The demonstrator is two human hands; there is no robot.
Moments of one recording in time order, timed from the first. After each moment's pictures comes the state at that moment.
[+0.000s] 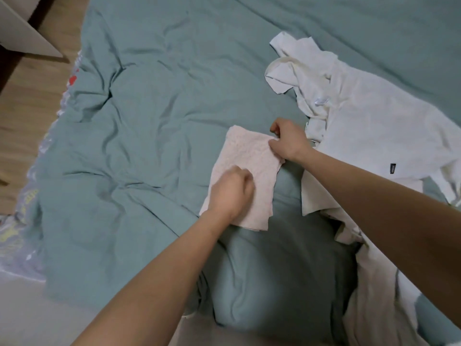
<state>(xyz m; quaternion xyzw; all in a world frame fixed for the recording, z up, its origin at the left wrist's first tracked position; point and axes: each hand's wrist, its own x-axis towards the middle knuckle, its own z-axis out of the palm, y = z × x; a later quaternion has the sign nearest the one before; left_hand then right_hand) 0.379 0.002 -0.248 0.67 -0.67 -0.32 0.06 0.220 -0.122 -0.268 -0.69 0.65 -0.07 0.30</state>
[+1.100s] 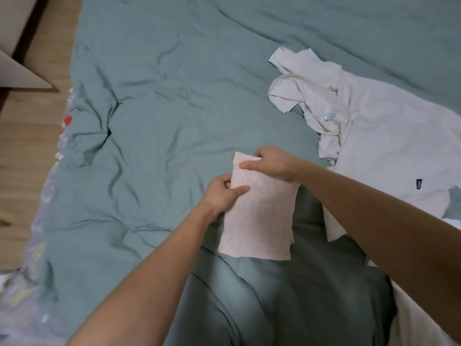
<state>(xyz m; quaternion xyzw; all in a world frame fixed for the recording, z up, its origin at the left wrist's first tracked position) 0.442 -0.078 -0.263 0.68 -0.39 -0.60 0.16 0.280 -0.149 -0.254 -0.66 0.59 0.01 0.46</state>
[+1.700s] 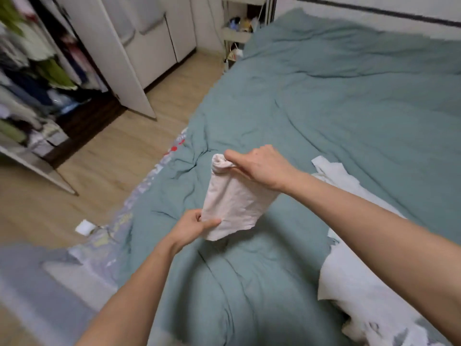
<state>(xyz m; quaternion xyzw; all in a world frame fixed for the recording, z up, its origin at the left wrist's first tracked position) 0.561 0.024 -0.073 0.71 -0.34 -0.53 0.31 0.394 -0.128 0.033 -0.97 0.24 -0.08 0.02</state>
